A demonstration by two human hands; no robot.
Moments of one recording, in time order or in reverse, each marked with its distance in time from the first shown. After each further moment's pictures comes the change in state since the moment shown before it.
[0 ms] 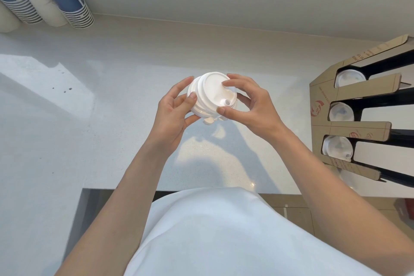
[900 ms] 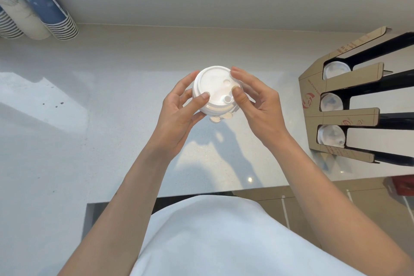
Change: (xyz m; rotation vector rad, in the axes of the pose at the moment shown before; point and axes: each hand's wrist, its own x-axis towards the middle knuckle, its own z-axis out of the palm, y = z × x) left_hand -0.010 0.028 0.005 -0.025 -0.203 0.024; right_hand -0.019 -0.043 0.022 0.111 0.269 -0.014
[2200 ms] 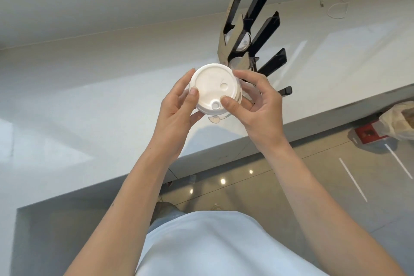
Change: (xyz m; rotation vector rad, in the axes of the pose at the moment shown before) left_hand -0.094 -0.099 0.210 0.227 -0.204 0.067; right_hand -0.184 -0.007 -0.192 0.106 0.342 -0.040
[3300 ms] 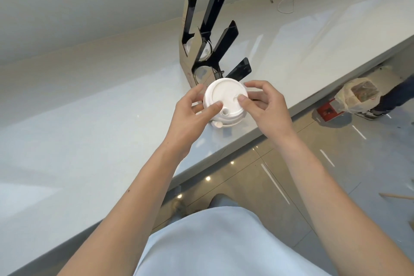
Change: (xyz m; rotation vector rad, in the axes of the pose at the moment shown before) left_hand 0.082 -0.017 0.057 0.218 -0.171 -0.159; right_hand 0.043 0.014 -0.072 -0.320 0.252 0.302
